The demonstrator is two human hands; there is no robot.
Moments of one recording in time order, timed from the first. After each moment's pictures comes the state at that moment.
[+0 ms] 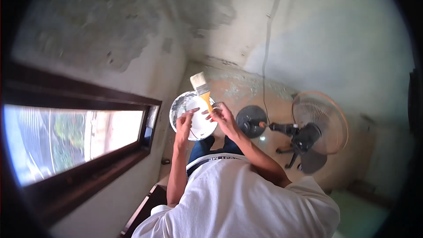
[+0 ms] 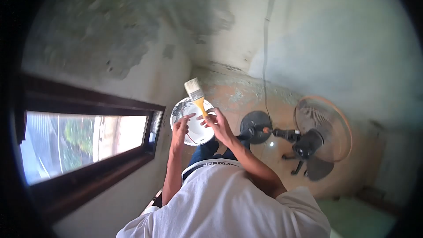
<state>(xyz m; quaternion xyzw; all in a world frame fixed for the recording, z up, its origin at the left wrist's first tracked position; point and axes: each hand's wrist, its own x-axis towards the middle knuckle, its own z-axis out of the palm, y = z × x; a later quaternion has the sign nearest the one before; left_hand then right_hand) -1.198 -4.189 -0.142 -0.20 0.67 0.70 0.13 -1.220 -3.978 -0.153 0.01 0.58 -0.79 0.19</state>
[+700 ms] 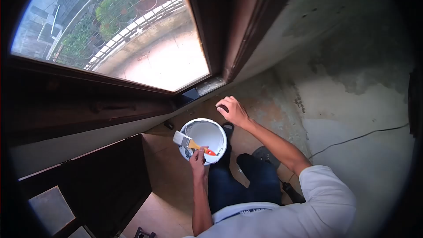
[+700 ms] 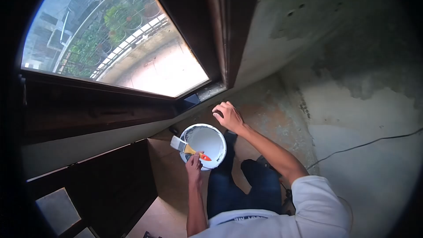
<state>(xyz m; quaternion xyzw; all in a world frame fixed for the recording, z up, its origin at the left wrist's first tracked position) -0.970 -4.274 -0.316 -0.60 0.34 0.69 -0.22 -1.267 -4.309 -0.352 -0.53 0.71 -0.40 0.23</state>
